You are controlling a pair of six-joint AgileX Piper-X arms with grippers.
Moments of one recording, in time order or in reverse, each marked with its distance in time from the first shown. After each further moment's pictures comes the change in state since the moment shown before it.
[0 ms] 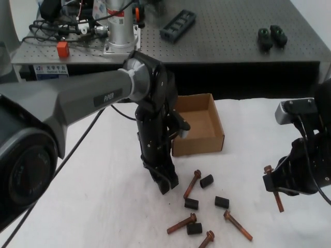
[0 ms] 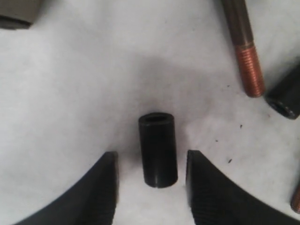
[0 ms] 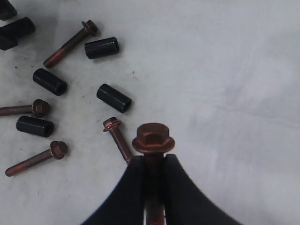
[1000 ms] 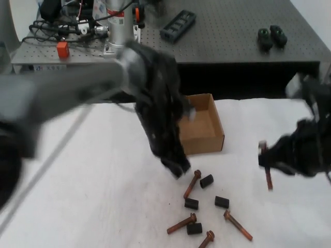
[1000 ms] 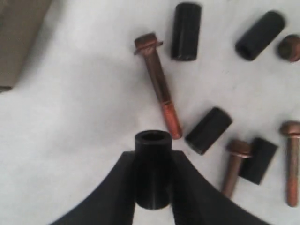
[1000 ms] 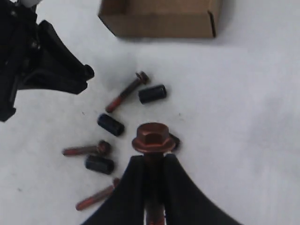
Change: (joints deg) left arm -0.4 -9.9 6.3 -8.6 10.2 -6.1; right arm -0.2 -6.8 0.5 -6.9 -9.3 8.5
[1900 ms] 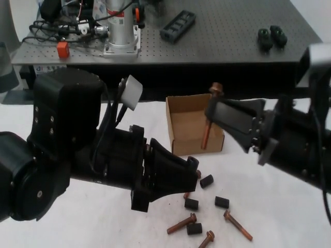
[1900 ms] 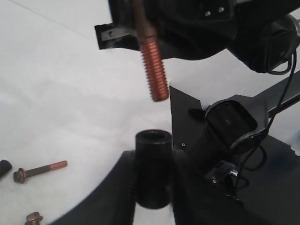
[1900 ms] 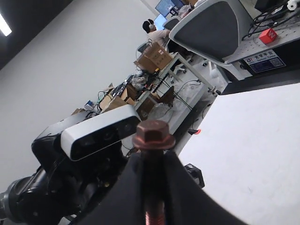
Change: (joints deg) left arm 0.5 -43.7 53.1 -60.8 37.9 -28.6; right arm 21.3 -2.4 17.3 -66.3 -8.9 41.6
